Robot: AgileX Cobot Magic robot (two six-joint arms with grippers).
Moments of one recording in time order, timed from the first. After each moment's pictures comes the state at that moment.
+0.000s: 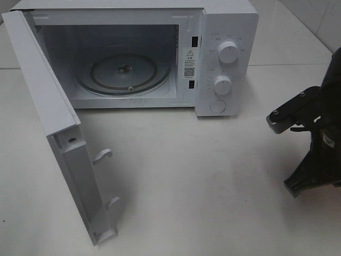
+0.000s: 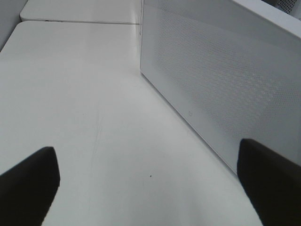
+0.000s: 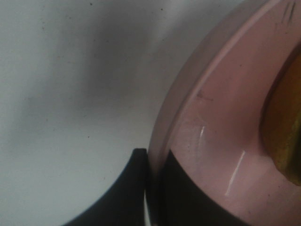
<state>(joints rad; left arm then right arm) 0.08 -0.01 -0.50 -0.19 1.03 0.09 0.57 1.51 -0.69 -0.60 0.90 0.57</state>
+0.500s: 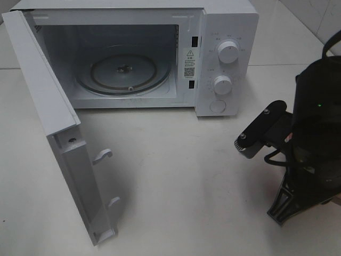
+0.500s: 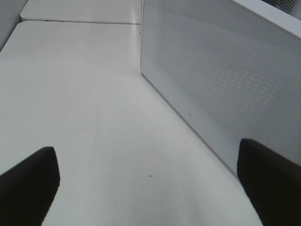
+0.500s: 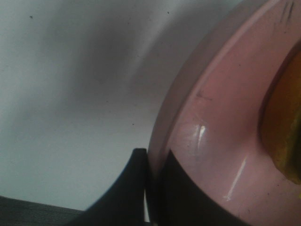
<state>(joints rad) 0.08 -0.01 -0.50 -0.19 1.03 0.09 0.83 1.51 -0.69 -0.59 0.97 0.58</state>
